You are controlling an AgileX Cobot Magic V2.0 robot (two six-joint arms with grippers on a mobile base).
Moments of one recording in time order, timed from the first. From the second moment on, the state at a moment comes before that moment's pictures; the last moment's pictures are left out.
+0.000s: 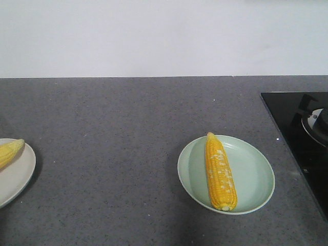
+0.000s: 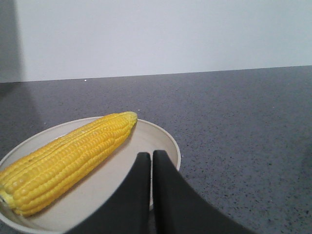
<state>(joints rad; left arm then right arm) -0.02 -0.01 0.03 -0.07 0.15 0.06 0.14 0.30 -0.69 0.30 0.94 -0.40</state>
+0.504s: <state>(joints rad) -0.02 -0.01 0.03 -0.07 0.15 0.06 0.14 0.30 -0.69 0.30 0.95 -0.40</state>
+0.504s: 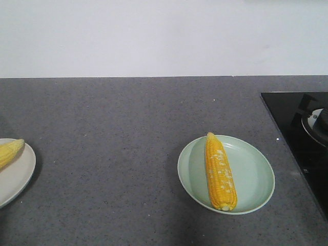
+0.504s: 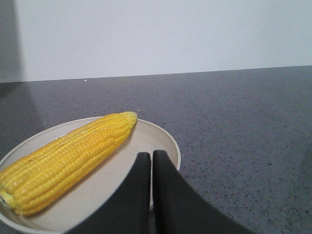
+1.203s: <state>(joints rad) -0.02 -0.01 0.03 -0.07 0.15 0.06 0.14 0.19 -0.29 0.24 0.43 -0.36</state>
